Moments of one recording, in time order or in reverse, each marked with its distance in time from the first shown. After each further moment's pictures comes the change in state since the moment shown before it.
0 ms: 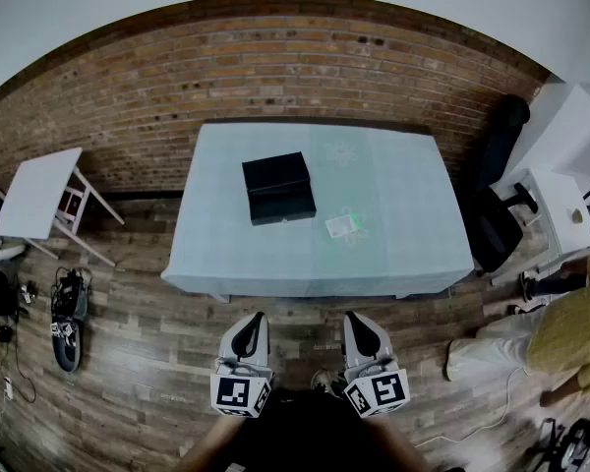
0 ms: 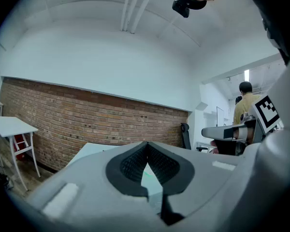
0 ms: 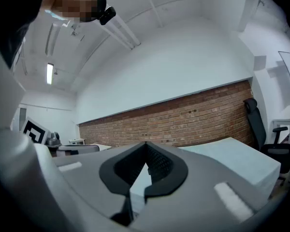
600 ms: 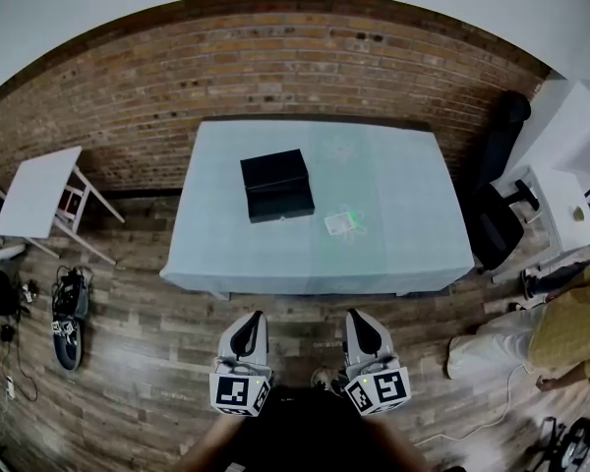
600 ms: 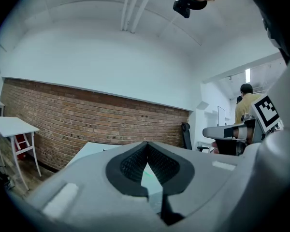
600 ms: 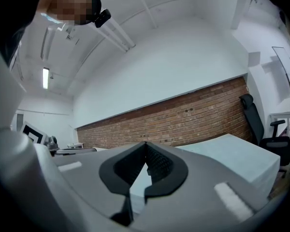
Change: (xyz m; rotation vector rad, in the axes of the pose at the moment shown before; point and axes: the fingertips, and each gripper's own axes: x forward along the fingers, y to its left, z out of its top) left arm 0.004 -0.003 -0.008 0.004 -0.002 0.007; right arm -0.002 -0.014 -0.002 0.055 -0.015 -0.025
